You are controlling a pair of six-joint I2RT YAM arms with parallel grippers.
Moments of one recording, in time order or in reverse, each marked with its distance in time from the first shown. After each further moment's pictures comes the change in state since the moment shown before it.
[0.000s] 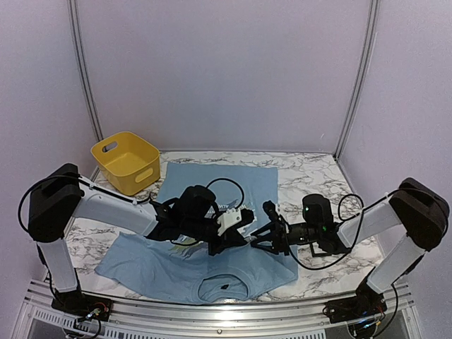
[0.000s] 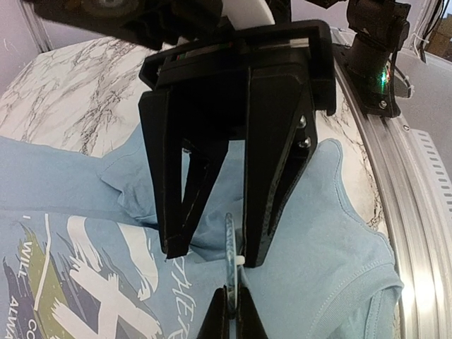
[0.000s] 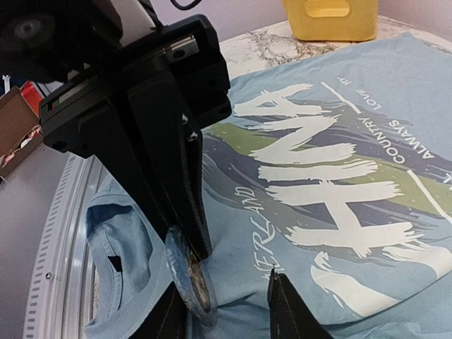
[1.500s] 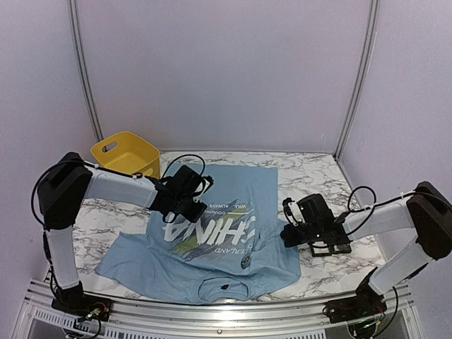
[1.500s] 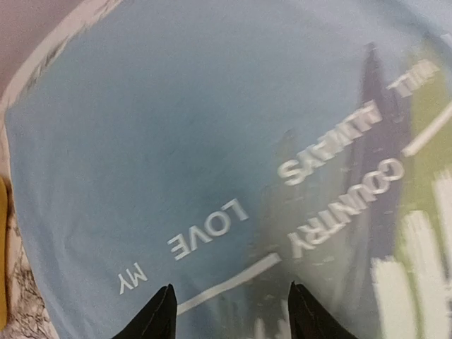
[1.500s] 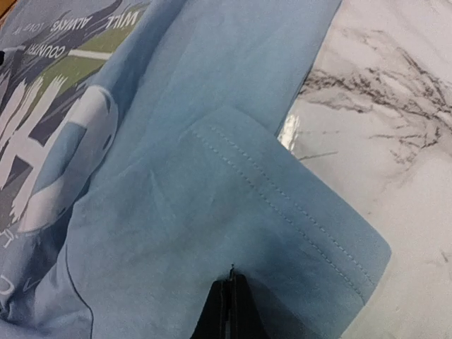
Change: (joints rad) left arm 0.214 0.074 0.166 -0.382 -0.650 -0.234; right arm -0.011 -0.127 0.074 -0.616 0.790 0.338
